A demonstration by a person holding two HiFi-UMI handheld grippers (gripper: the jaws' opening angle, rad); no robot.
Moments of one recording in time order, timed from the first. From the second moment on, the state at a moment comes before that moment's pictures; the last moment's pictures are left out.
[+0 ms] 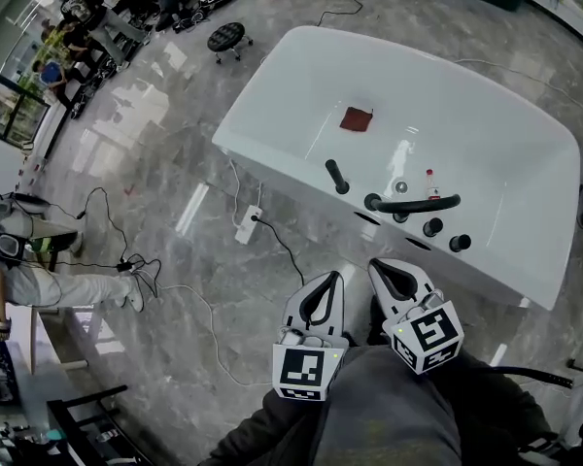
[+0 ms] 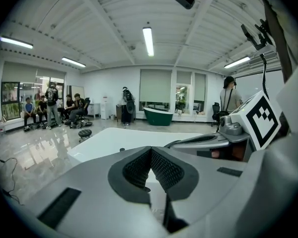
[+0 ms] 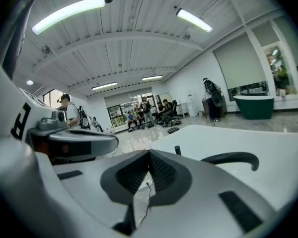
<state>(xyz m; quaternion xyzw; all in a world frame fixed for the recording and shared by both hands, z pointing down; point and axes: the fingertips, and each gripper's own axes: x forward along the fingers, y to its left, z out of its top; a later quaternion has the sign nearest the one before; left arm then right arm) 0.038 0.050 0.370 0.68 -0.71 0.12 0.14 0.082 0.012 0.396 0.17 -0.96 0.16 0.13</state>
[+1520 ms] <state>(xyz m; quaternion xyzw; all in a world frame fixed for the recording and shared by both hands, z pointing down) -0.160 -0.050 0.396 0.70 -0.68 0.09 0.18 -0.106 -0.088 0.418 0.21 -0.95 0.15 0.19</state>
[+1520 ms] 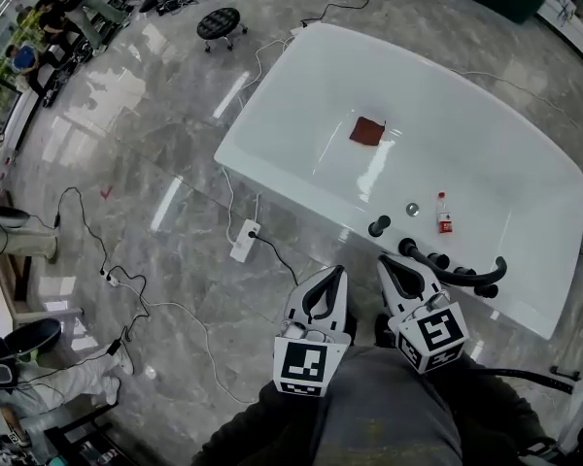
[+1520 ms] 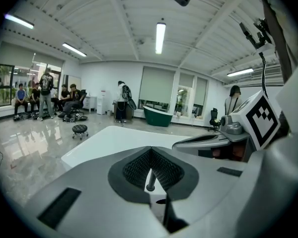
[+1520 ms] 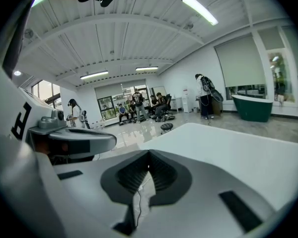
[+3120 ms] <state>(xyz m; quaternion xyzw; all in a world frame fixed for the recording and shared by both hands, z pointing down) -0.161 -0.223 0.418 0.74 -0.62 0.16 0.19 -0.115 -0.251 0.434 0.25 -0.93 0.21 0.15</state>
